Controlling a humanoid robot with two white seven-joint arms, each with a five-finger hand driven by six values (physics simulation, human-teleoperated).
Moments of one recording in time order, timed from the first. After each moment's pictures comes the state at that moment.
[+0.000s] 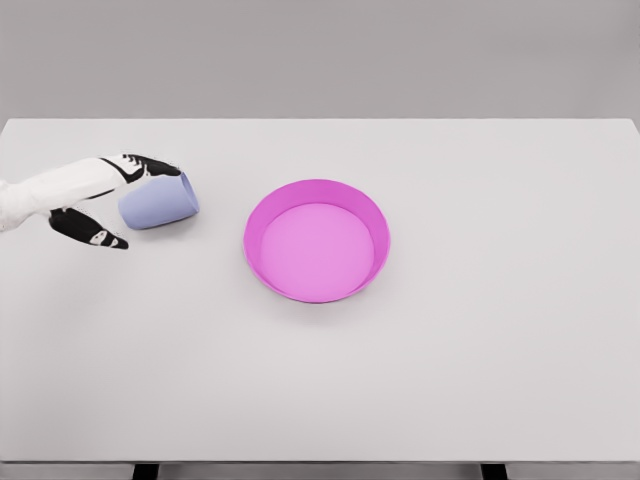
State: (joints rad) left arm -0.54 0.94 -0.61 -1.37 0.00 -0.61 -0.44; right arm 0.00 0.00 -0.13 0.05 -0.06 -0.07 0.09
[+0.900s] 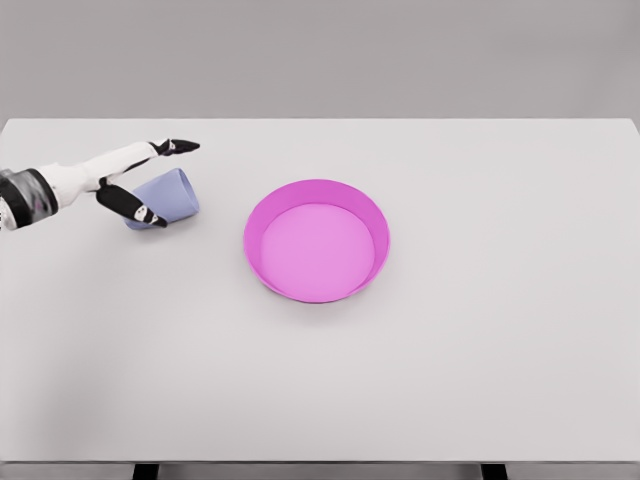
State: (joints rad) left arm -0.67 0.77 -0.72 -1.24 0.12 -0.24 -0.45; right arm 0.00 0.00 -0.13 0.05 -0.06 -0.07 0.09
